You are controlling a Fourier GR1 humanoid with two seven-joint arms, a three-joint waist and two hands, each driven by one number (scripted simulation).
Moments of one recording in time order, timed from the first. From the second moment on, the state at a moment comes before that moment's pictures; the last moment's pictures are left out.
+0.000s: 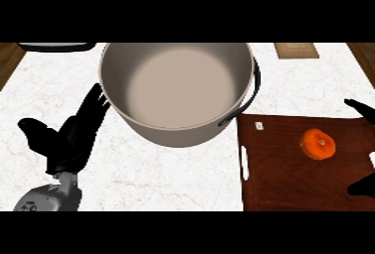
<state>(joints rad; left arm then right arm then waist) -0.13 0.19 -0.12 -1.70 0.15 0.20 0.33 -0.07 -0.85 0.08 -1.84 0.15 0.32 0.60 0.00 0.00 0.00</state>
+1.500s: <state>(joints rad) -0.14 0.13 -0.04 -1.68 0.09 0.11 0.33 -0.23 -0.51 0.11 -1.53 0.59 0.47 0.63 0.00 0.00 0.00</state>
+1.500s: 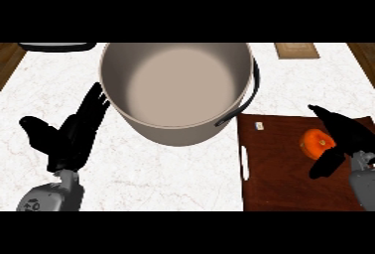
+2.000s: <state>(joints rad) -0.12 0.11 -0.03 -1.71 0.08 0.09 0.34 -0.24 -0.46 0.07 -1.41 0.67 0.48 0.51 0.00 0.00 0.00</state>
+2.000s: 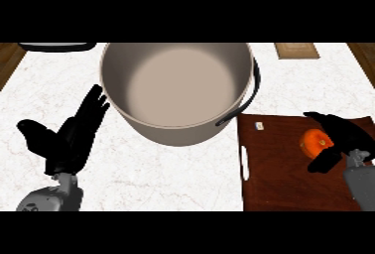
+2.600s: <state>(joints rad) -0.13 0.10 -0.01 -1.69 0.07 0.08 0.33 -0.25 -0.38 0.05 -1.42 0.76 0.39 0.39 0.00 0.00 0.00</state>
